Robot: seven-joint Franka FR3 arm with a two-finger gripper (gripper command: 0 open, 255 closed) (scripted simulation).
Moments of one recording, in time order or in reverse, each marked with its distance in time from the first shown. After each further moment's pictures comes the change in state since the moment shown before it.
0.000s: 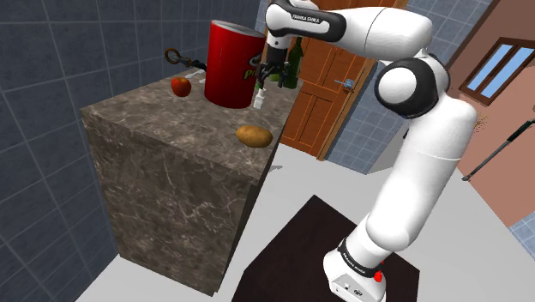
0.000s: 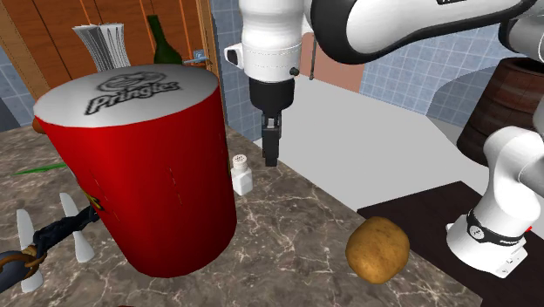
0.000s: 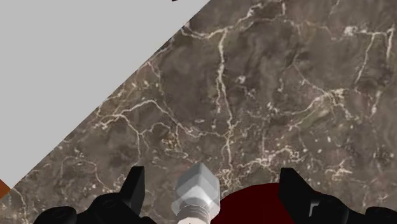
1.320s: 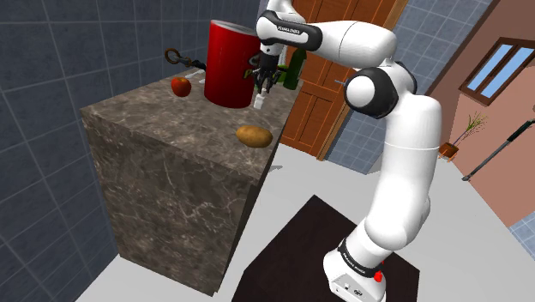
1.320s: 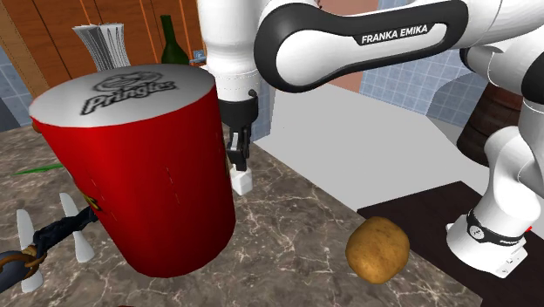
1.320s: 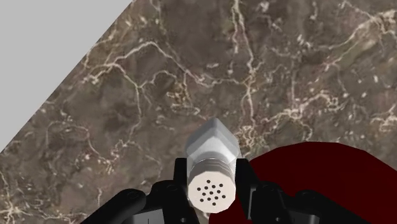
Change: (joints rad) arm -0.038 0.216 -0.017 0.209 0.033 0.028 0.001
